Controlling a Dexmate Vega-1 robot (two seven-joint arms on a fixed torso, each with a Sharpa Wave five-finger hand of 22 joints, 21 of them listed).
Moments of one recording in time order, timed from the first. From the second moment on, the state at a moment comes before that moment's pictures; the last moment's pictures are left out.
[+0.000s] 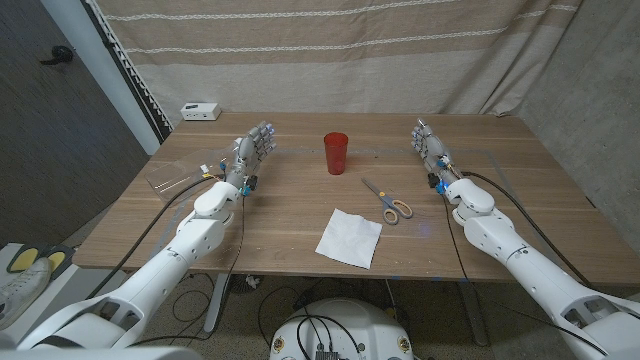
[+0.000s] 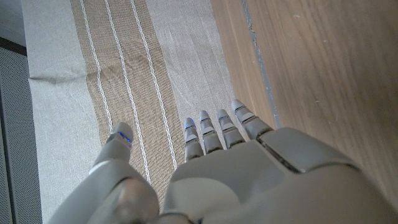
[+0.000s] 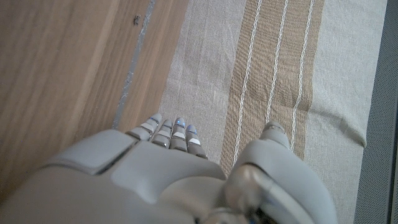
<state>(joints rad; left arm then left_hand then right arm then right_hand) 0.83 0.50 0.37 -1.28 -0.65 -0.29 -0.04 0.17 -0.15 0.63 -0.15 0.19 0.22 -0.13 0.20 0.19 0.25 -0.10 0.20 0.19 0.18 -0.04 0.18 0.17 0.22 -0.03 0.20 0.18 -0.83 -0.51 -0.37 -1.29 0.65 0.29 0.03 0.37 0.10 -0.06 -0.08 0.36 0.01 0.11 0.19 0.18 0.05 0.09 0.22 0.19 -0.03 0.03 0.18 0.18 0.00 0.01 0.20 0.18</state>
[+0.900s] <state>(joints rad) 0.83 0.48 0.37 -1.24 -0.66 -0.34 -0.06 0.18 -0.14 0.63 -0.15 0.19 0.23 -0.14 0.20 0.19 0.25 -0.11 0.21 0.19 0.18 -0.04 0.18 0.17 0.22 -0.03 0.20 0.18 -0.85 -0.53 -0.38 -1.35 0.61 0.28 -0.01 0.38 0.09 -0.05 -0.09 0.36 -0.03 0.12 0.19 0.18 0.05 0.09 0.22 0.19 -0.03 0.03 0.18 0.18 0.00 0.01 0.20 0.18</state>
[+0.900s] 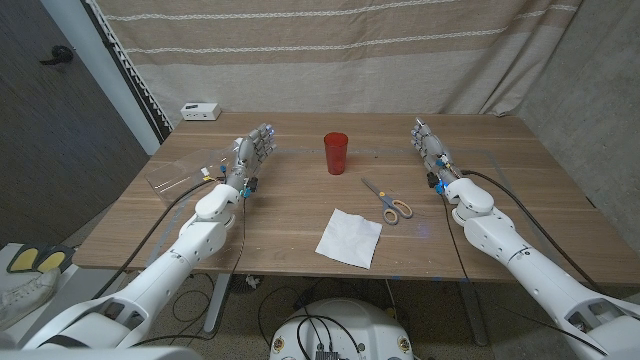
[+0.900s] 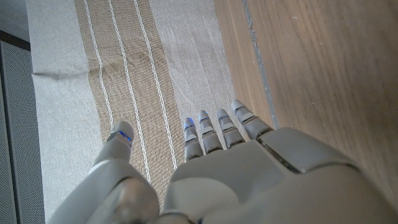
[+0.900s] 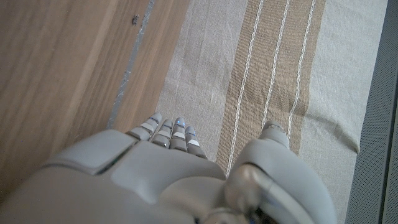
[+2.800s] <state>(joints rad) 0.86 0.47 0.36 -1.25 -0.63 -0.39 -0.01 0.20 -0.14 0.63 -0.16 0.20 0.26 -0.13 0.20 0.19 0.27 -0.11 0.21 0.19 0.18 -0.04 0.18 0.17 0.23 -0.04 0.20 0.18 -0.90 -0.69 -0.43 -1.55 0.30 0.17 -0.17 0.45 0.08 -0.05 -0.12 0.37 0.06 0.10 0.21 0.18 0.16 0.05 0.26 0.19 0.03 -0.03 0.19 0.18 0.06 0.01 0.21 0.18</state>
